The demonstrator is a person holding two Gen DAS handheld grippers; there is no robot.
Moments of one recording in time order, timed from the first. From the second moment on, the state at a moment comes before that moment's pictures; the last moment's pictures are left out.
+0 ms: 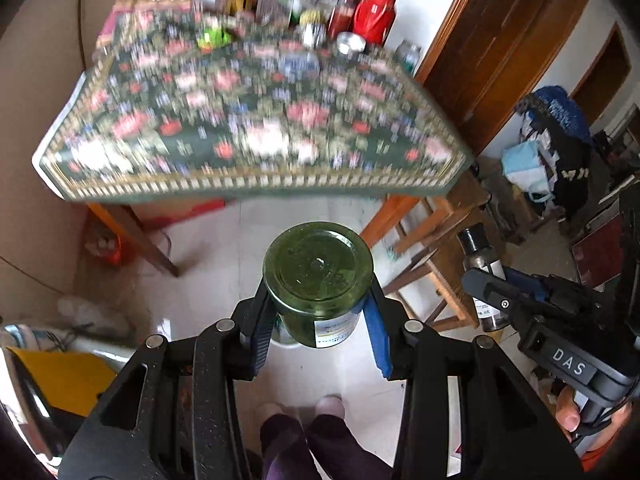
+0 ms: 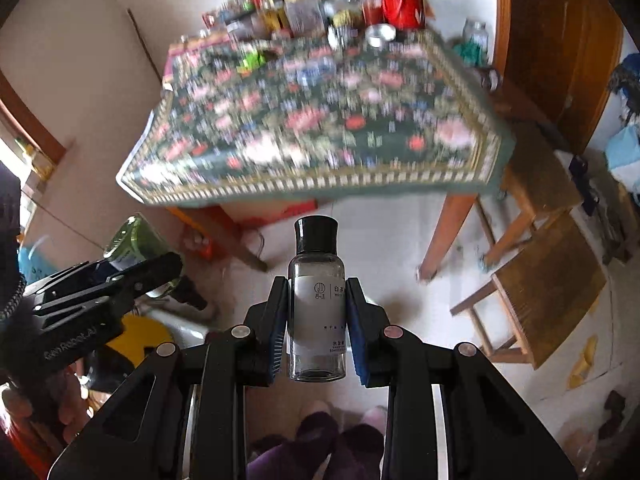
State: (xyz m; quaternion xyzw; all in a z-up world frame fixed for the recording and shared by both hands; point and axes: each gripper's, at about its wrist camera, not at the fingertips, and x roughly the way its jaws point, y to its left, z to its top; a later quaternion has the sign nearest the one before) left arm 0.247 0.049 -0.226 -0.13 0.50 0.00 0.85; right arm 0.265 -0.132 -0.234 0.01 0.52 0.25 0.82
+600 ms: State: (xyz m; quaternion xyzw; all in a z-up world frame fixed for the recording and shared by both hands) left arm 0.281 0.066 -0.452 -0.16 0.59 0.04 0.79; right arm 0.324 -0.095 -0.435 0.00 0.60 0.30 0.74
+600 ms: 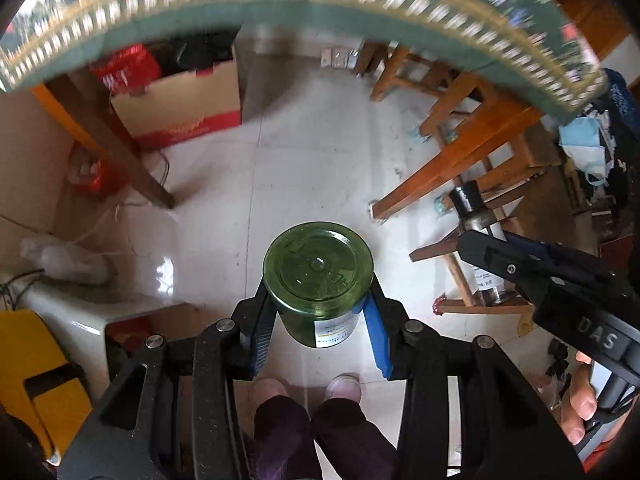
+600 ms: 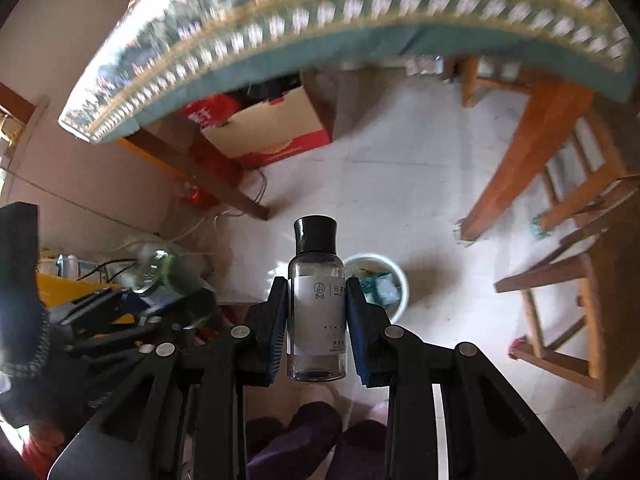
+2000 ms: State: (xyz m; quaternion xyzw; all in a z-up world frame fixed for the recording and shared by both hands) left arm 0.267 0.068 -0.300 -0.16 0.58 0.02 0.80; right arm 0.291 -0.110 -0.267 -0.01 0.54 0.24 0.81
